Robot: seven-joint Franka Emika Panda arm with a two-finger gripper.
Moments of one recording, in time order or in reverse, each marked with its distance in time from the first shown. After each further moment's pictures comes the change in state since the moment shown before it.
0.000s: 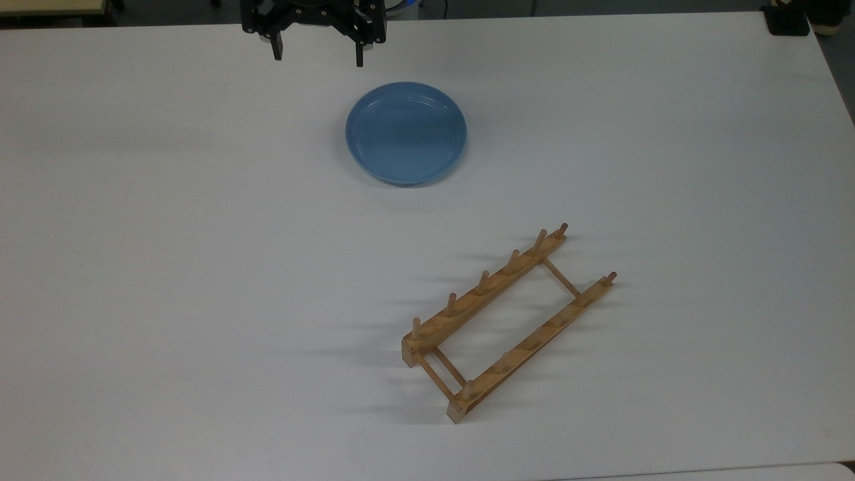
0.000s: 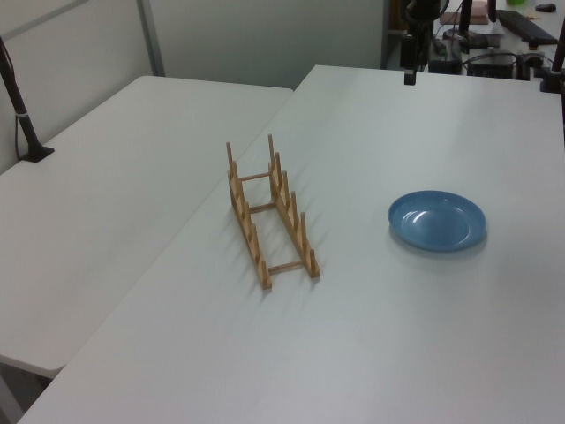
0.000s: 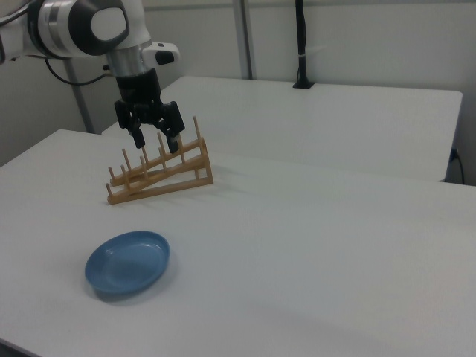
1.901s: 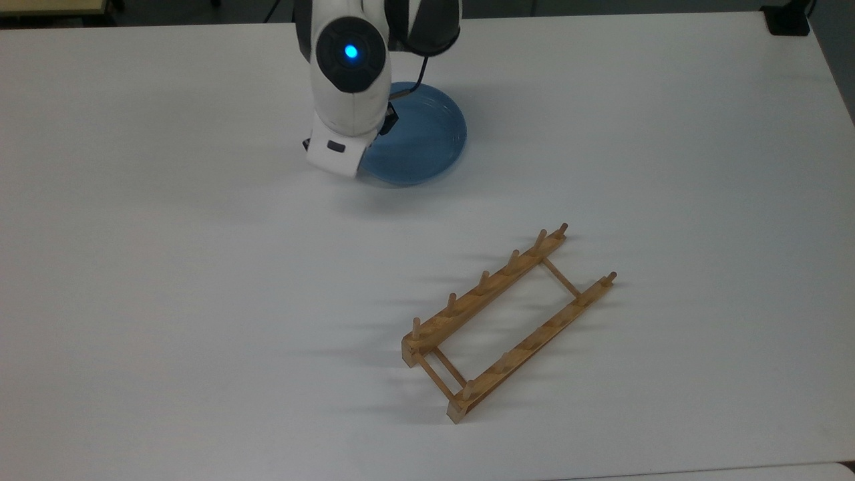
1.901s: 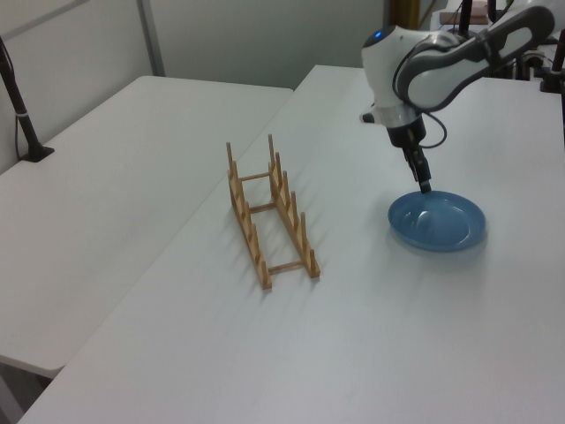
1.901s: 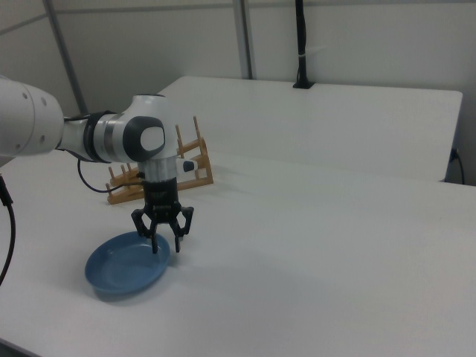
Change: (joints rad) arm 0.048 0.241 -0.005 -0.275 -0.064 0.215 -0.437
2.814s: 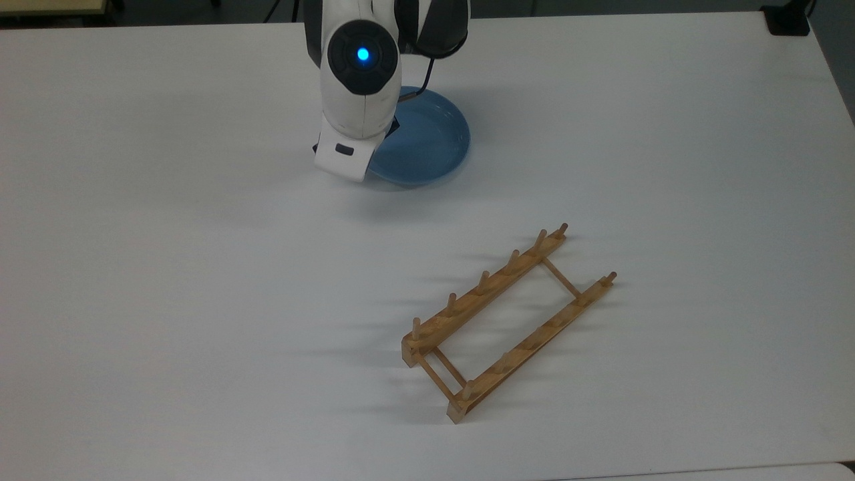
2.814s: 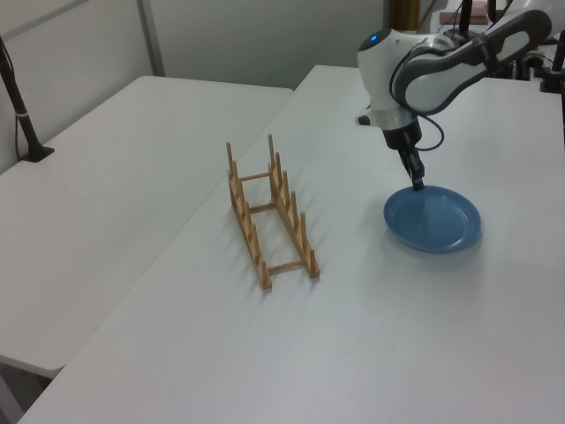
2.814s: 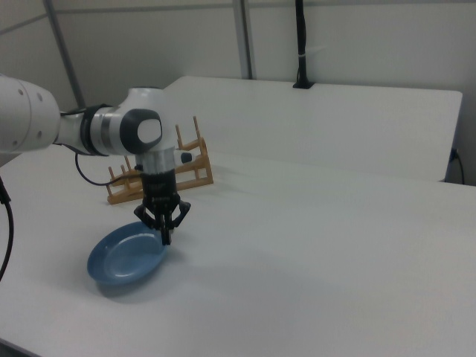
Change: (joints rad) arm 0.012 -0.003 0.000 0.029 -0.004 -0.006 0.001
